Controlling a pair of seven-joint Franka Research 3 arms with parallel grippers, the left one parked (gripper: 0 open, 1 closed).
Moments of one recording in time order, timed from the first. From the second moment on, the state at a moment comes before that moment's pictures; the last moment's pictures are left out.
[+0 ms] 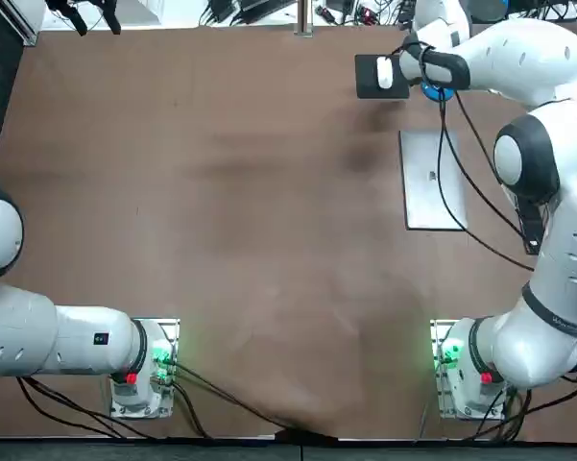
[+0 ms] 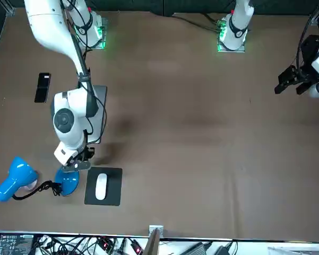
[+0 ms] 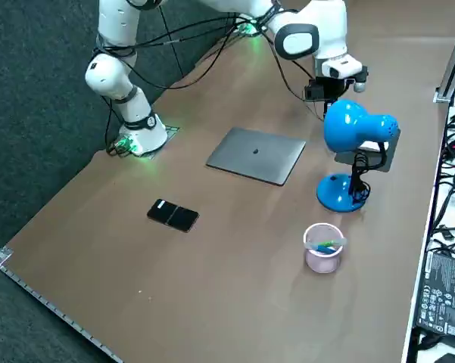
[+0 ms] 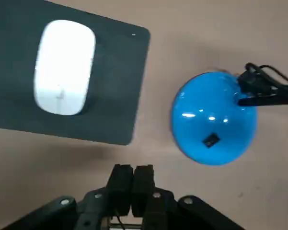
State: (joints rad) arm 0.36 0.61 -0.18 -1.64 -0.18 2.34 0.16
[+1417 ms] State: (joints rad) arm 0.23 0.71 -0.18 -1.64 -0.18 2.51 0.03
